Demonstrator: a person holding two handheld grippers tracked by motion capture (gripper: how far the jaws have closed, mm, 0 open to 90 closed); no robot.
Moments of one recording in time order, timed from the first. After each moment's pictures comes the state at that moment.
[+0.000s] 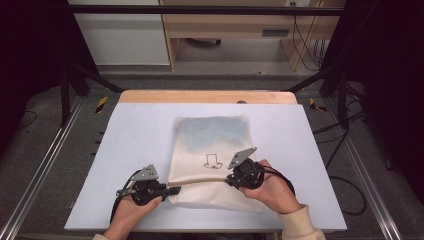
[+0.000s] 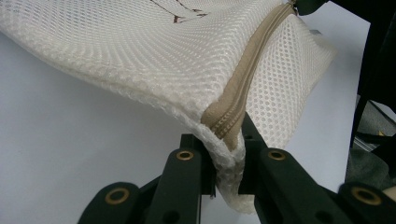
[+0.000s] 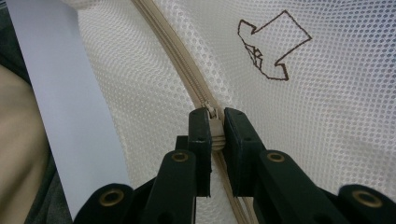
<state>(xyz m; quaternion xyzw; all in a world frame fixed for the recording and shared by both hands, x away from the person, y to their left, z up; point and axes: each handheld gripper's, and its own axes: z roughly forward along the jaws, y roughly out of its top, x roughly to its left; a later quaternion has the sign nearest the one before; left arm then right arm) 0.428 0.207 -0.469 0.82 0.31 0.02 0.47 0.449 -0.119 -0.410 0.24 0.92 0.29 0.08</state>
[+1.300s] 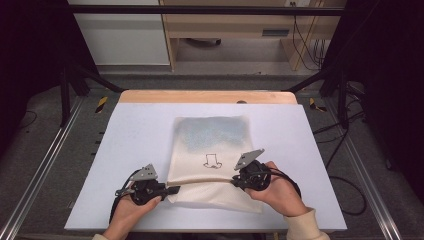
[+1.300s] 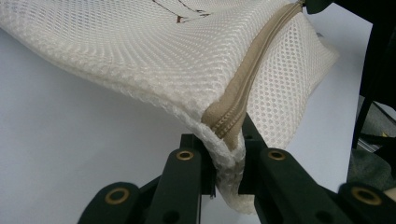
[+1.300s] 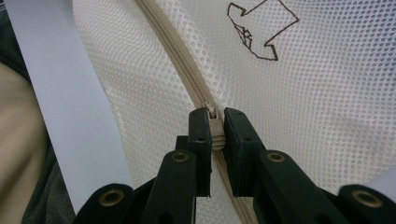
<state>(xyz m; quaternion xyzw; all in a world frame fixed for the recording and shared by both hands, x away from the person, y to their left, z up) 0.428 0.209 -0.468 0.82 0.31 0.02 0.47 0.444 -0.134 -0.410 0.25 0.92 0.30 0.08</state>
